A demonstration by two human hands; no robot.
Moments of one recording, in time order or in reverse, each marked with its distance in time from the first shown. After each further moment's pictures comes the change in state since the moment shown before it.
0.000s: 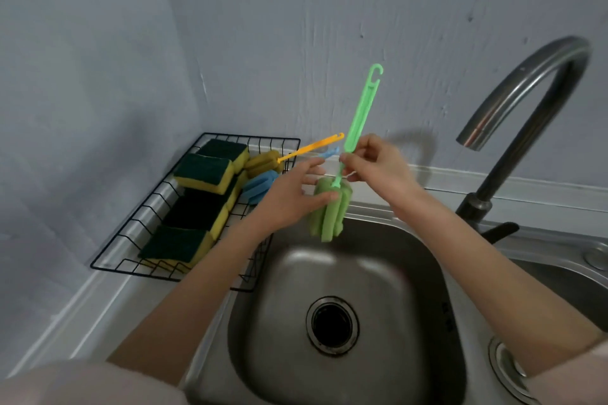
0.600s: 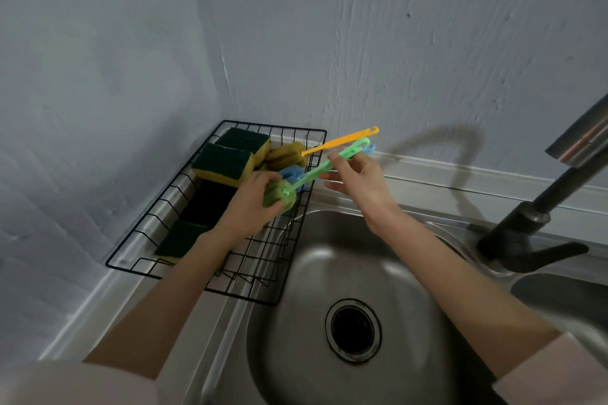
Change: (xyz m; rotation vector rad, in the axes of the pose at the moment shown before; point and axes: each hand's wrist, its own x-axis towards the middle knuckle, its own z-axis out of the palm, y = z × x) left_hand -0.004 -0.100 -0.052 0.397 0.130 -0.134; right_hand 0.027 0.033 0.075 0.289 -0.020 0.171
